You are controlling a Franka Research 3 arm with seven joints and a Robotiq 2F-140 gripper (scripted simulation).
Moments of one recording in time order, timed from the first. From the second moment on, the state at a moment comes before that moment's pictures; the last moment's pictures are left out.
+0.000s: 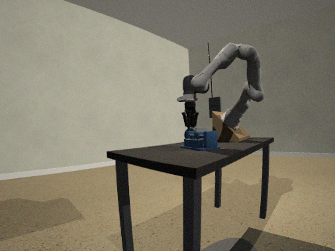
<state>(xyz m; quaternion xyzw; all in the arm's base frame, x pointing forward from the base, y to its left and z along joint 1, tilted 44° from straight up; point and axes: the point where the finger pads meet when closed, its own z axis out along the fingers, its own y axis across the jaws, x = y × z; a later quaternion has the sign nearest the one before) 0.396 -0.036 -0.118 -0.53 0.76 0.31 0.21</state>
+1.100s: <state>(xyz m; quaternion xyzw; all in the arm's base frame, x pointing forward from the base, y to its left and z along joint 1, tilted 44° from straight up) 0.419 -0.064 -0.101 -0.53 0.76 0.31 0.21</state>
